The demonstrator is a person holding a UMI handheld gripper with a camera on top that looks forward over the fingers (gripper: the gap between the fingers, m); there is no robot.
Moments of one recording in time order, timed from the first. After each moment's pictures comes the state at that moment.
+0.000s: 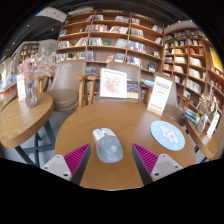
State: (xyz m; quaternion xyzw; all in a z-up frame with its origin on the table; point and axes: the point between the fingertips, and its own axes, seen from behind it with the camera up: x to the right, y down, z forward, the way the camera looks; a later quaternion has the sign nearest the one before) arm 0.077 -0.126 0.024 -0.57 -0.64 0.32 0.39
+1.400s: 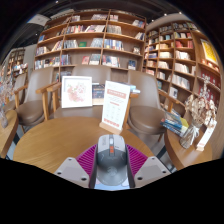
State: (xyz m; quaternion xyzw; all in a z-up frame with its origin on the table) arm -0.057 0.113 0.080 -0.62 -0.60 0.30 0.42
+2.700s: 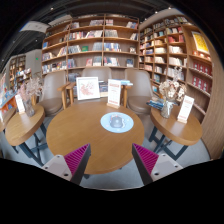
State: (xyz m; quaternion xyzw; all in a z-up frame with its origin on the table) arm 0.266 0.072 0.132 -0.64 -0.59 0.32 0.38
